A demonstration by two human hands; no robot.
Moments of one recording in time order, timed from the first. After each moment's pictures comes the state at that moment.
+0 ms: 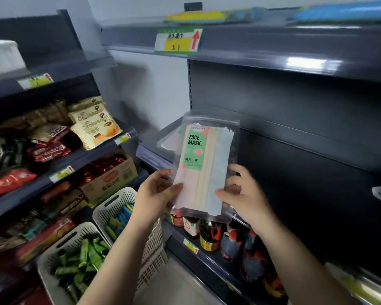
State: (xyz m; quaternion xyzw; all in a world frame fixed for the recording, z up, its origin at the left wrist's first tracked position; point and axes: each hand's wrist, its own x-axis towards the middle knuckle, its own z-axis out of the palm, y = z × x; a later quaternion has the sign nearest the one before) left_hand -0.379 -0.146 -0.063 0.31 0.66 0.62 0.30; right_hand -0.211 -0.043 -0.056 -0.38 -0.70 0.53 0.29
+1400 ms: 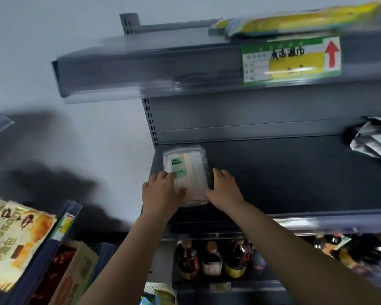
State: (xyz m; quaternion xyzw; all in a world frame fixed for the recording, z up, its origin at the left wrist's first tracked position) left_hand -0.601 0.048 -0.077 0.73 0.67 0.11 0.03; right_hand -0.442 0.047 -0.080 -0.70 -0.65 0.23 0.15
